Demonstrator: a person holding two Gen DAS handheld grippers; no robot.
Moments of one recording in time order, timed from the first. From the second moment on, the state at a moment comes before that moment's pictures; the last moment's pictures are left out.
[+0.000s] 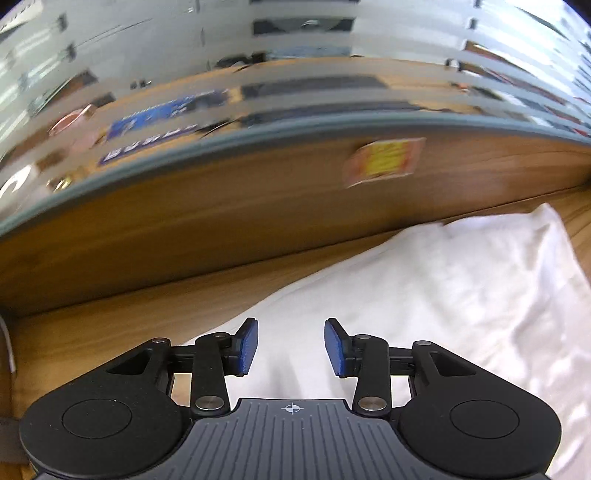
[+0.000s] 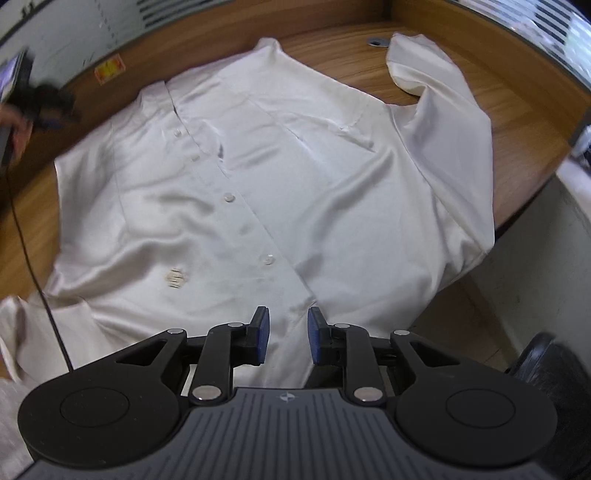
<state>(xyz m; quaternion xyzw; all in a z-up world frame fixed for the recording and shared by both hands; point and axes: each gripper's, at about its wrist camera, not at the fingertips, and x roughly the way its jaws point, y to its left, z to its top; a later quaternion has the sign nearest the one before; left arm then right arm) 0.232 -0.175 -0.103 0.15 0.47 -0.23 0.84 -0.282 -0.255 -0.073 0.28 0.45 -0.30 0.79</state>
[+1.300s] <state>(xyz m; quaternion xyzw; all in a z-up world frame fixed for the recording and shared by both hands) 0.252 -0.135 -0.164 0.13 0.46 -0.25 0.84 -0.210 -0.062 -0.133 0.10 0.52 -0.11 0.84</state>
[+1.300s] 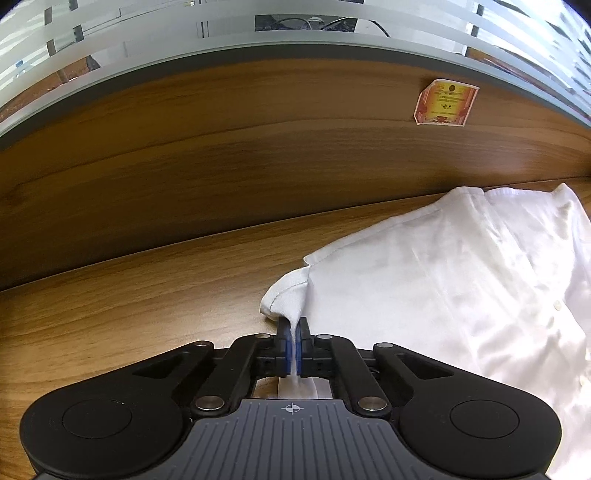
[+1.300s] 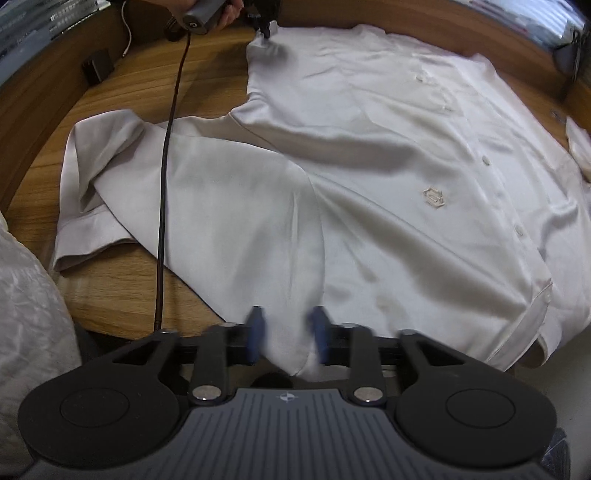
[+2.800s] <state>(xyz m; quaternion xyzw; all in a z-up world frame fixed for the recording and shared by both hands) 0.130 -0.099 -0.090 0.14 0.40 -0.30 0.85 -0.328 -0.200 -0.066 0.22 0.46 -0.19 0.84</state>
